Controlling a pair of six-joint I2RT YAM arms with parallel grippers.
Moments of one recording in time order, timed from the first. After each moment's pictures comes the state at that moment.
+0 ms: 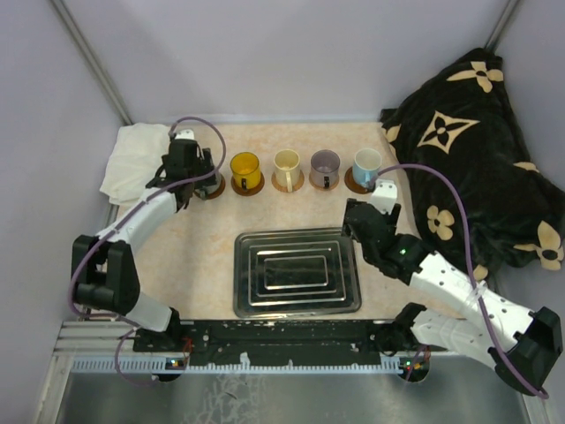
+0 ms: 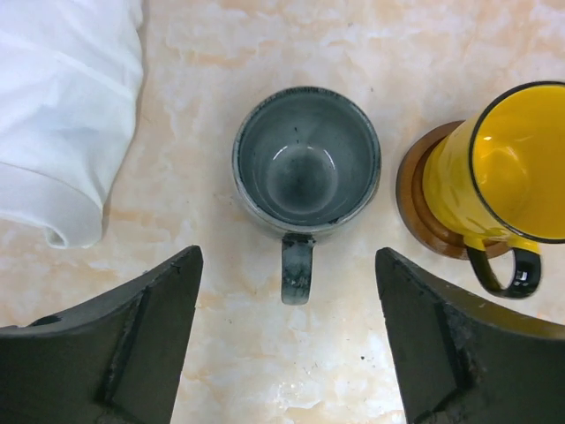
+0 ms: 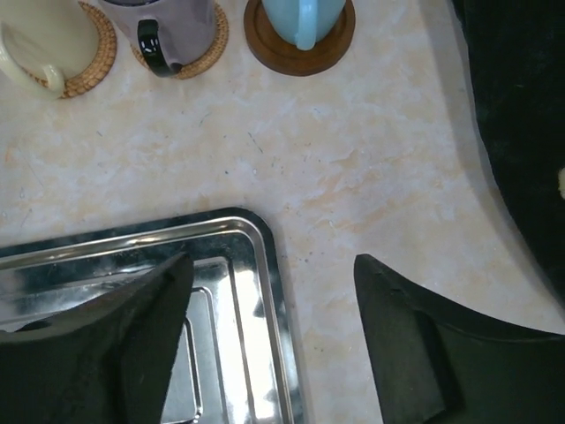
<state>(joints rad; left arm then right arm) -0.23 1.54 1.08 -0.18 -0.34 -0.24 0.78 0.92 0.75 -0.52 0.73 0.58</state>
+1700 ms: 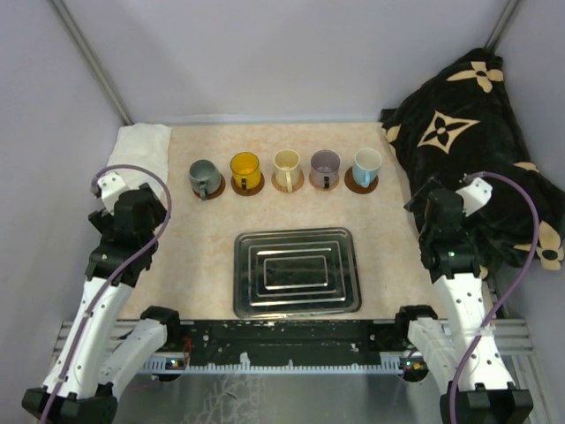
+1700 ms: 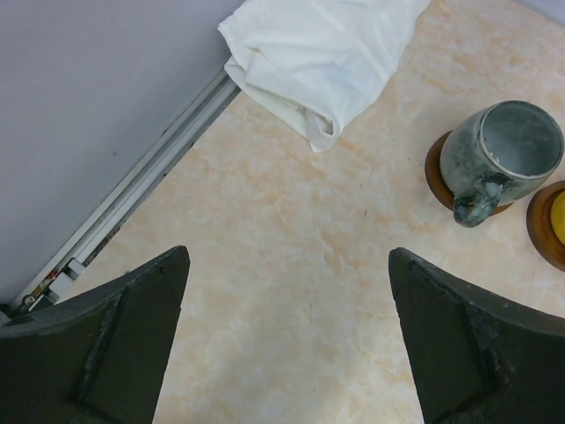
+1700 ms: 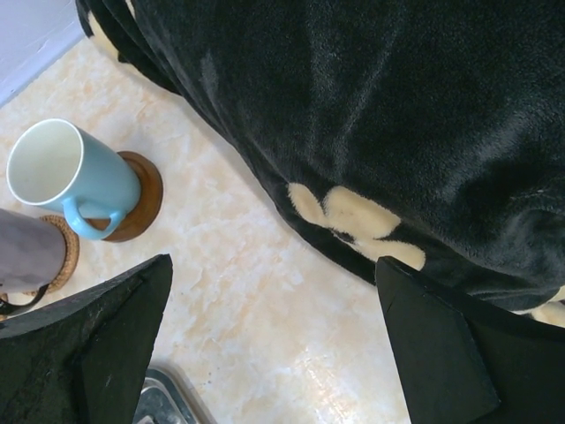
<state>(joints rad) -0.22 0.73 0.88 -0.67 -0.76 -0.45 0.03 0.72 0.75 -0.51 0.51 0.52</state>
